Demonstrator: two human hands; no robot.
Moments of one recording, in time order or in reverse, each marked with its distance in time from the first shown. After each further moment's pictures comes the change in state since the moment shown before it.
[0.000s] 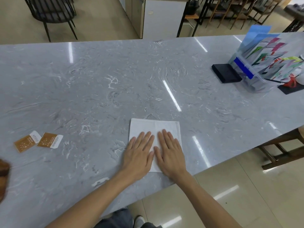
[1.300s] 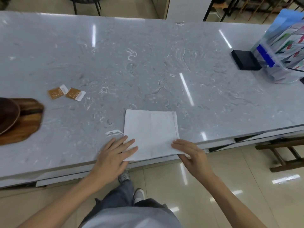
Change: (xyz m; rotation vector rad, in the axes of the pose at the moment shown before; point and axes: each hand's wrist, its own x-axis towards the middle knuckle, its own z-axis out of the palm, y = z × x) left_hand -0.190 -0.011 -0.018 -0.123 0.143 0.069; right_hand -0.128 0.045 -0.048 0.390 0.075 -0.362
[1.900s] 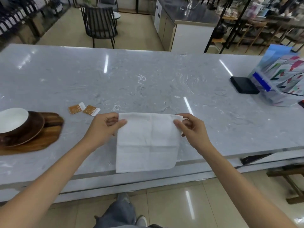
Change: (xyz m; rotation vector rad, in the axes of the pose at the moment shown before) left_hand 0.059 -0.045 -0.114 -0.911 0.351 -0.422; right_hand 0.128 -0.049 -0.037 0.549 0.112 0.245
